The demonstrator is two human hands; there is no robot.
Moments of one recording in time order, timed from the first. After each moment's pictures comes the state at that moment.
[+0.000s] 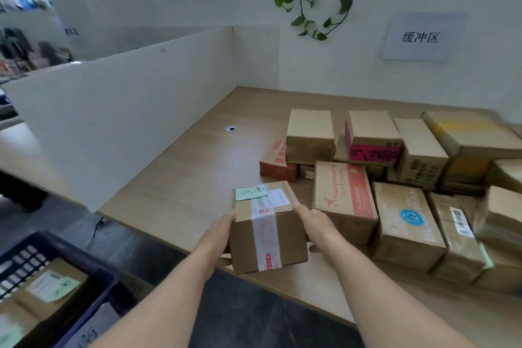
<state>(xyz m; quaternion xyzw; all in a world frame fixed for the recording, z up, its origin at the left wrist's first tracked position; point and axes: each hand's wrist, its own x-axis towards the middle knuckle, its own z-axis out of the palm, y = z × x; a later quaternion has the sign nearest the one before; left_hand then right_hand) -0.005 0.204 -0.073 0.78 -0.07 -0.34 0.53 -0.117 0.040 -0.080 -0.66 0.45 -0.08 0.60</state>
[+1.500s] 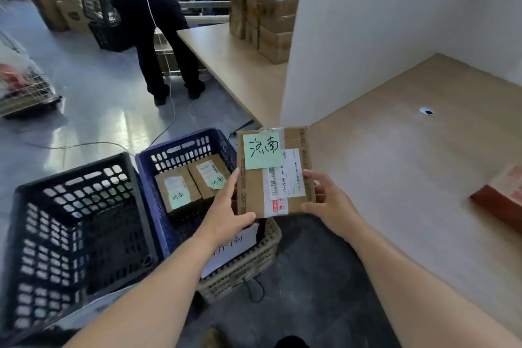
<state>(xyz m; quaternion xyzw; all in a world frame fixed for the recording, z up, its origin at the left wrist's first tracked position) 0.156 0.537 -0.128 0.84 -0.05 -0.13 0.53 0.145 0.295 -0.113 -0.85 0.08 0.09 0.51</state>
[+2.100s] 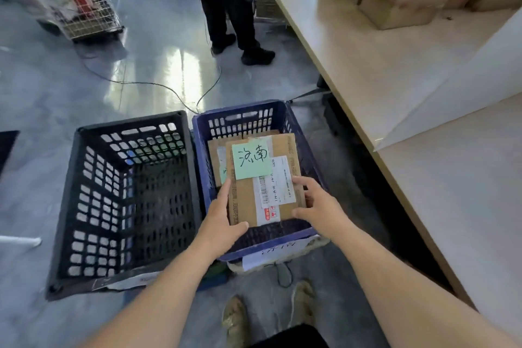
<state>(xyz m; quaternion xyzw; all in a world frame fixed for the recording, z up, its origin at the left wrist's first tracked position) 0.206 0.676 -0.217 0.81 0.15 -0.16 0.54 0.276 0.451 -0.217 -0.87 0.00 0.26 0.43</state>
